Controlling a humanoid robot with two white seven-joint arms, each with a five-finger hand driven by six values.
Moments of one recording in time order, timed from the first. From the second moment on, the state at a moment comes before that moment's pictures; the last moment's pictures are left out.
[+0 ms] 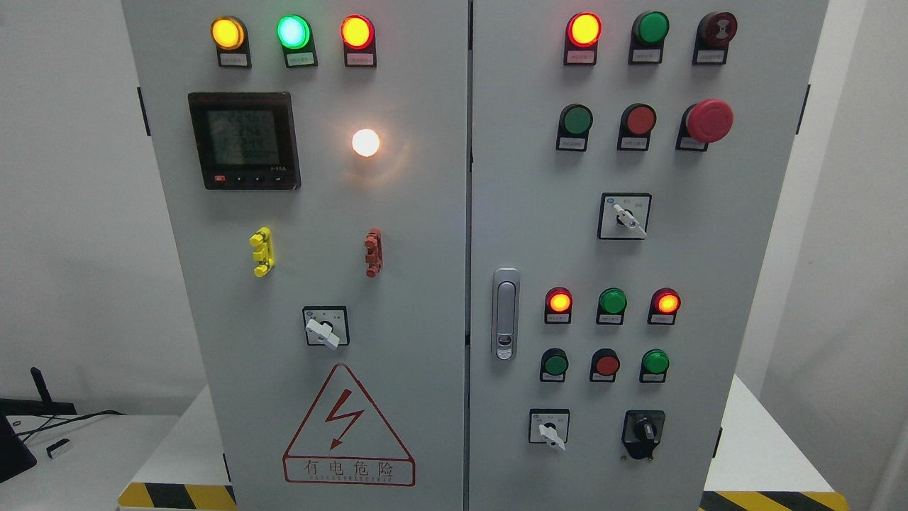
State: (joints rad) left arm -0.04 -0.09 0.08 0.06 0.00 -0.16 0.06; right arm 0.28 0.00 -0.10 -0.37 0.29 0.01 0.00
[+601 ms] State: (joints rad) left arm -0.04 -0.09 0.08 0.06 0.00 -0.16 0.06; right arm 0.28 0.00 -0.11 -0.38 0.29 0.01 -0.01
